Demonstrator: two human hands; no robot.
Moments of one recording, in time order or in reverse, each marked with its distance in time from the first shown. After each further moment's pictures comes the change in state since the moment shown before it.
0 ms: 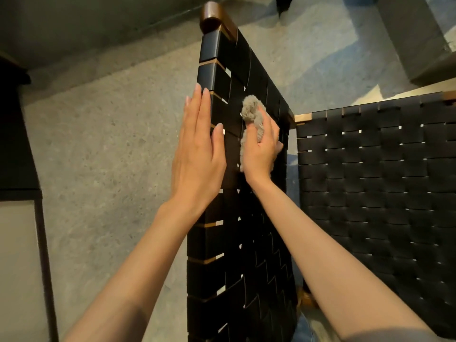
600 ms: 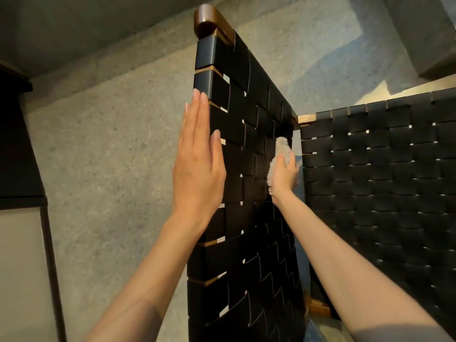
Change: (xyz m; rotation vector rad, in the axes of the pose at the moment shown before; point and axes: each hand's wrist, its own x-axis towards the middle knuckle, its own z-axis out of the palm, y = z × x) left_hand 0.007 -0.002 0.009 -0.032 0.074 0.017; right_hand 0.029 0.080 -0.020 -0.035 0.016 0.483
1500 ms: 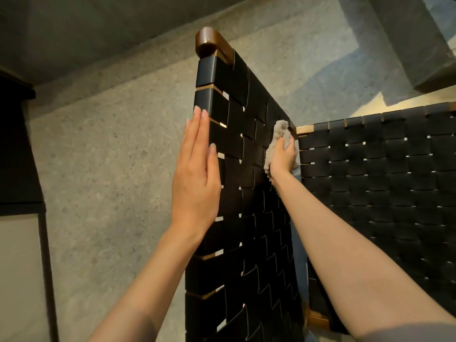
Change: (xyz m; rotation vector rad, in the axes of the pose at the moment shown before) left_hand 0.002 -0.001 0.000 -0.064 0.004 -0.017; right_hand 0.037 -0.051 0.017 -0.015 0.015 -0.029
